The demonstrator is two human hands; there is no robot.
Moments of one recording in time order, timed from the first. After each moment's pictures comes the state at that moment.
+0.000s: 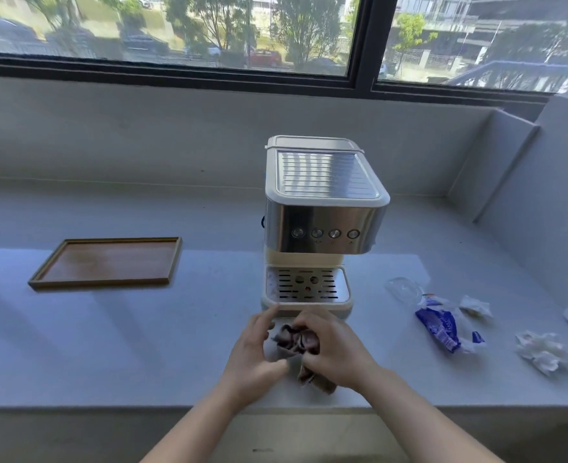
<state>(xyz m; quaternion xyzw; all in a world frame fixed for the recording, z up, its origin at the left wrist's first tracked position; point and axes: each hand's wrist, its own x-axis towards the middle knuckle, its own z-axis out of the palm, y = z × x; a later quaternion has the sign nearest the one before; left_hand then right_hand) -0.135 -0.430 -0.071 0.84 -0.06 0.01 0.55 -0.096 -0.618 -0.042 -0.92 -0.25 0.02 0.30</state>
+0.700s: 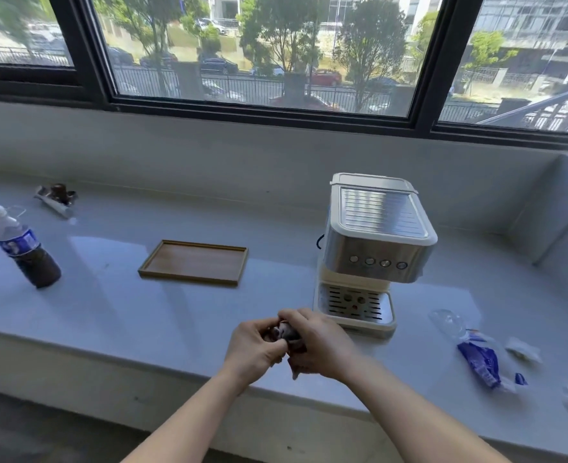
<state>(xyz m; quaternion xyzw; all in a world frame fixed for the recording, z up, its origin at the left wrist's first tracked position) -0.178 -0.363 0.002 0.77 0.09 0.01 0.63 -0.112 -0.523 0.013 -0.89 -0.40 0.02 0.22</state>
